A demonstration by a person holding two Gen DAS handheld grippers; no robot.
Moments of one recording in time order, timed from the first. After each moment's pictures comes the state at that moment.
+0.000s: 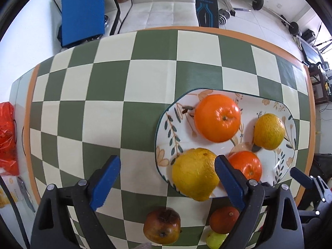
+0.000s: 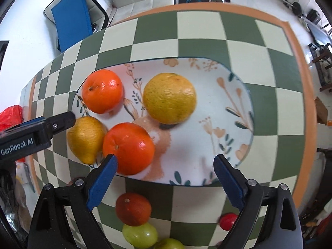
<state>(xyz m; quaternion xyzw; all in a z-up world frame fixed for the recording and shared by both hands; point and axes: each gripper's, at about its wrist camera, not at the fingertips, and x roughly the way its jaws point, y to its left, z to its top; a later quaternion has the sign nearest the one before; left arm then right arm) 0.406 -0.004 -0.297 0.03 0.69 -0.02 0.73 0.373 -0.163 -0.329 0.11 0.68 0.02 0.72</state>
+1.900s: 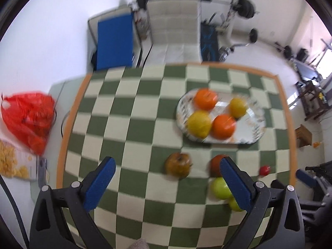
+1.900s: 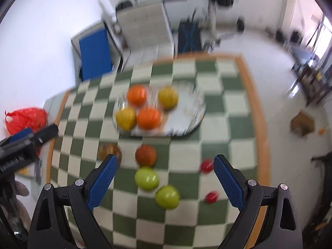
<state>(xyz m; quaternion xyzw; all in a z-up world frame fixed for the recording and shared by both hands) 0.252 0.025 -0.170 0.04 0.58 0.01 0.82 0.202 -0.177 -0.187 0.12 0.59 0.02 0.80</state>
